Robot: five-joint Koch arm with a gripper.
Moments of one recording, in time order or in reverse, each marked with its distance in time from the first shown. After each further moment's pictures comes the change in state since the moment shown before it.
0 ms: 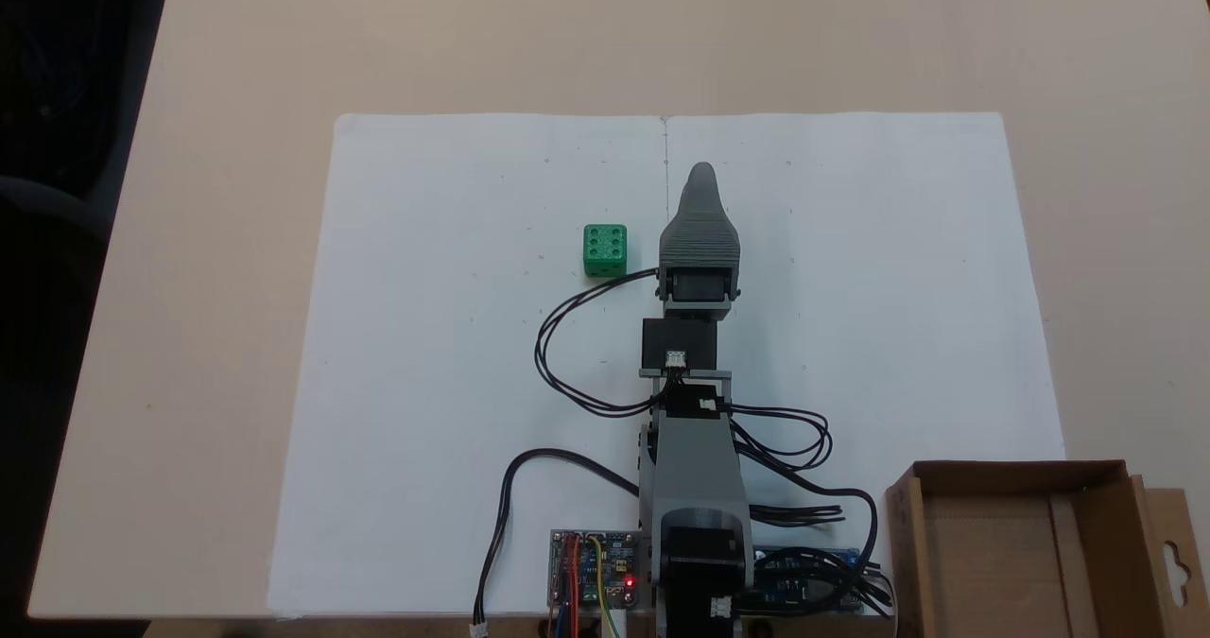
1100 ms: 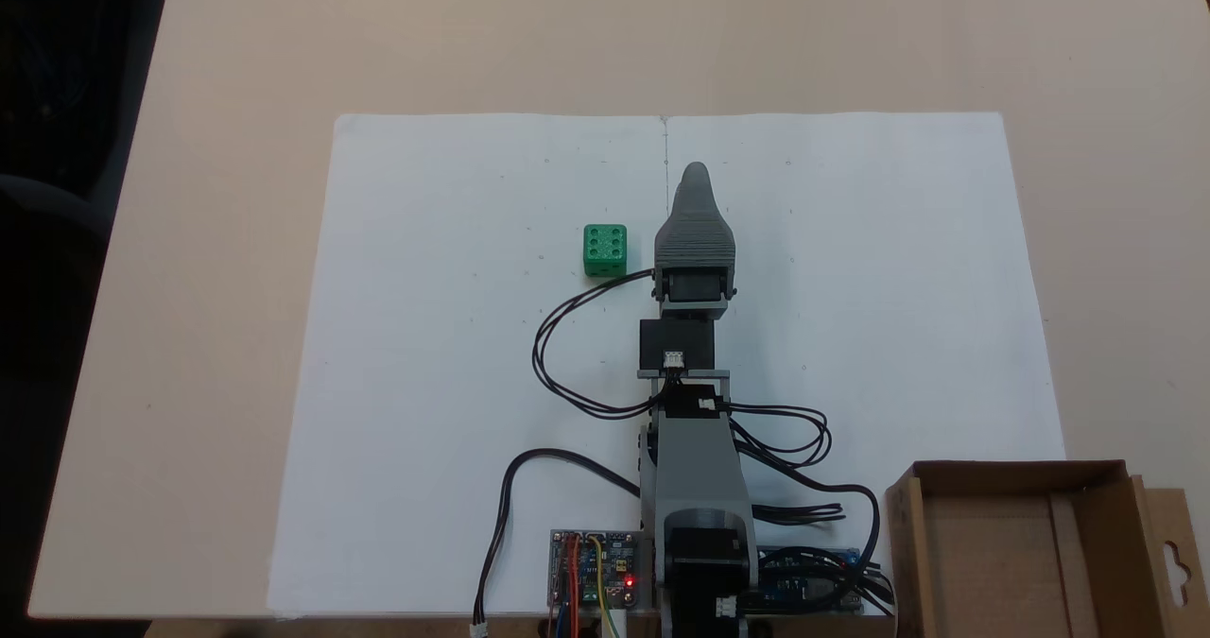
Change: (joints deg) arm -1.6 0.0 0.0 0.0 -0.1
